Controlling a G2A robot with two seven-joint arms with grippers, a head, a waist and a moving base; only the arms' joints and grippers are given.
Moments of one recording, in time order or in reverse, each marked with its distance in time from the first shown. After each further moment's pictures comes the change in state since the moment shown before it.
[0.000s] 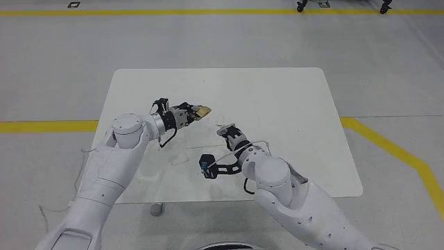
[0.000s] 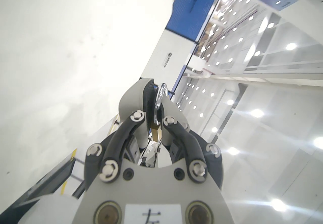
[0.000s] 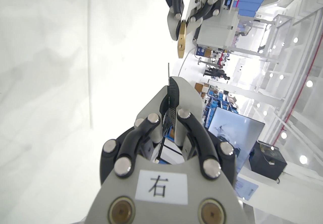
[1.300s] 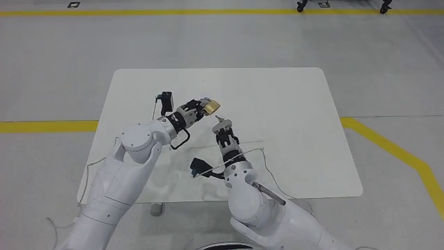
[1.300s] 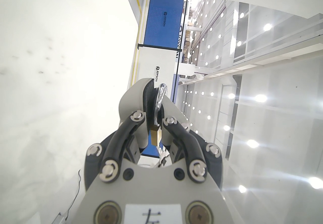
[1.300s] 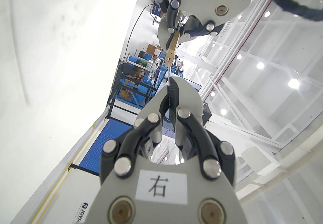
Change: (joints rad) left arm 0.124 -0.011 -0.001 -0.251 0.123 -0.134 0.143; right arm -0.032 -0.080 -0.157 0.069 -0.473 0.096 0.129
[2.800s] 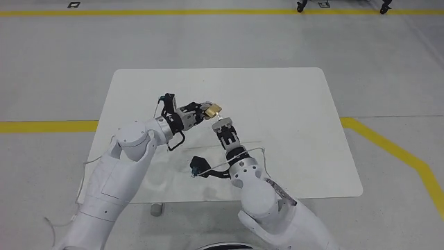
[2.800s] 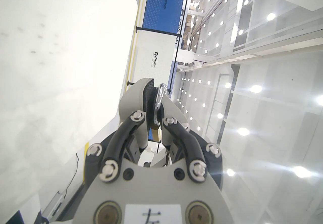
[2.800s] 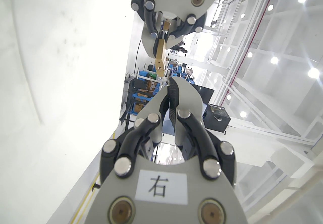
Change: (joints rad) left arm -0.029 0.000 -0.038 0.065 -0.064 0.052 -0.193; right arm -0.115 -0.023 0.155 -0.082 0.026 0.100 -0.225
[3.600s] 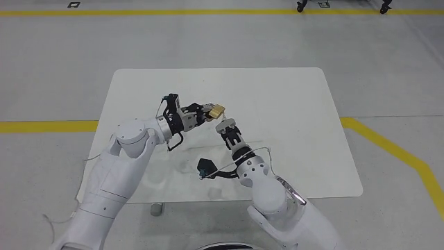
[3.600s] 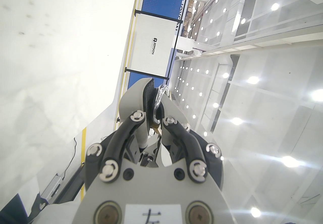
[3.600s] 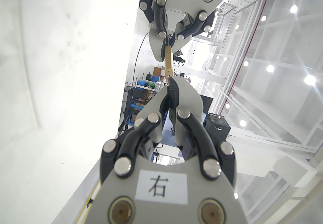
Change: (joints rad) left arm -0.016 0.002 0.012 0.013 -0.022 0.006 -0.060; right arm -0.031 0.023 0.060 0.004 -0.033 0.030 -0.117
